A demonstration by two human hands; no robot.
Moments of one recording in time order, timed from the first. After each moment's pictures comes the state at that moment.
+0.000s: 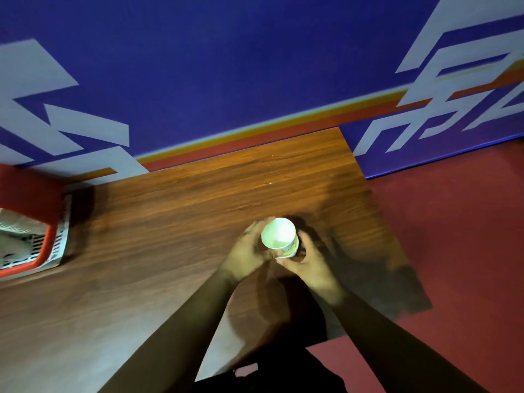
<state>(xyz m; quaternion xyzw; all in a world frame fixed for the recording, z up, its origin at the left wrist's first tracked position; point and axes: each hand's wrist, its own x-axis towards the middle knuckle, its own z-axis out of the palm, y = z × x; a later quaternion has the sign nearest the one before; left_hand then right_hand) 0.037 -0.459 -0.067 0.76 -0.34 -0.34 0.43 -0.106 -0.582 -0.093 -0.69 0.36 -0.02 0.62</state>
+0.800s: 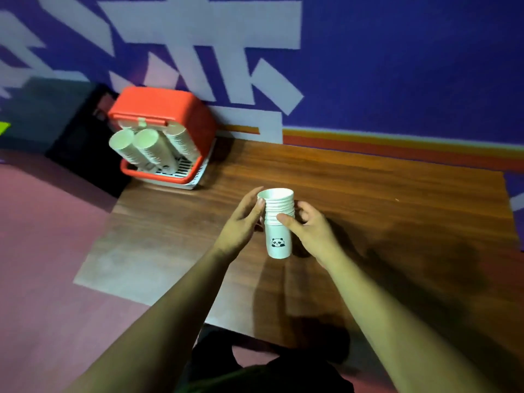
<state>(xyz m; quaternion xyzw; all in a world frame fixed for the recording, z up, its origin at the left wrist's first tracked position) 0.106 -0.232 -0.003 0.73 -0.02 -0.23 0.65 0.060 -0.401 -0.010 -0.70 0.17 0.08 0.69</state>
